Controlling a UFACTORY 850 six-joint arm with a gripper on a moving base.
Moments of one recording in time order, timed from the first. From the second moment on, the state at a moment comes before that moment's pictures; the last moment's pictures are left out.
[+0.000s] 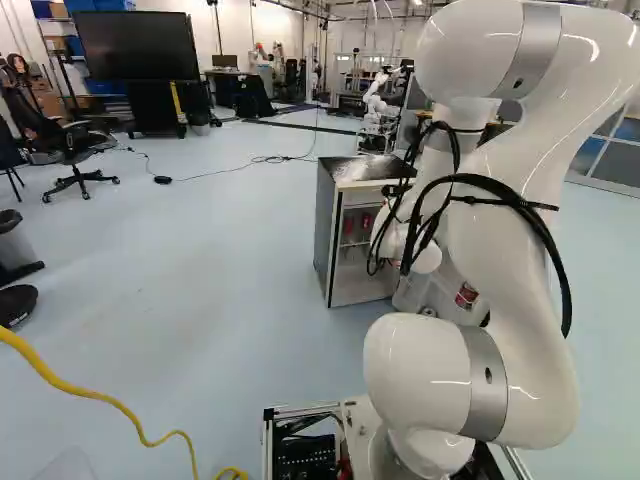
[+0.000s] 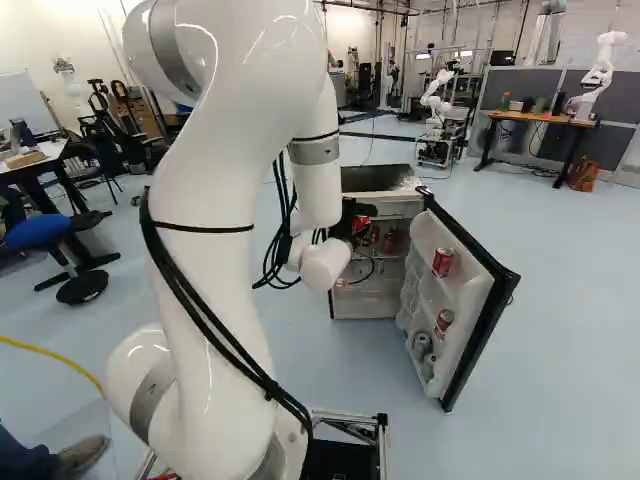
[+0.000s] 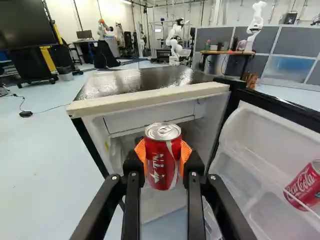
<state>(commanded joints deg) -20.6 -26.0 -29.4 -6.7 74.1 1.8</state>
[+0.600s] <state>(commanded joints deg) -20.4 -21.9 -29.2 -6.7 74.1 1.8</state>
